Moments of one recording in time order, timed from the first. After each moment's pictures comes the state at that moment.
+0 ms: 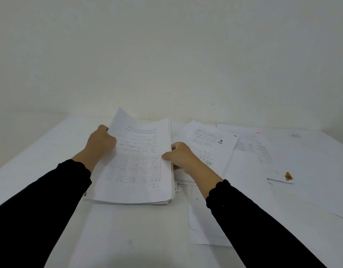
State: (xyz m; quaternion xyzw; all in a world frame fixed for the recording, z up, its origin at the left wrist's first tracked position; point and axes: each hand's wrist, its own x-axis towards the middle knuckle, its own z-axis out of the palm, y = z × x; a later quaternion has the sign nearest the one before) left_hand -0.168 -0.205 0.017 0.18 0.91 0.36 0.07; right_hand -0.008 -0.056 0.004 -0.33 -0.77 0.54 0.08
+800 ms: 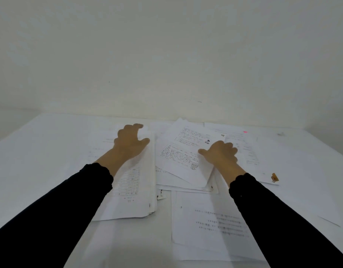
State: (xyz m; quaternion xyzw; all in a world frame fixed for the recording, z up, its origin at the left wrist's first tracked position) left_hand -0.124 -0.105 -0.003 0.34 0.89 0.31 0.07; right_hand 0.048 0.071 -0.011 -0.60 -0.77 0.20 0.09
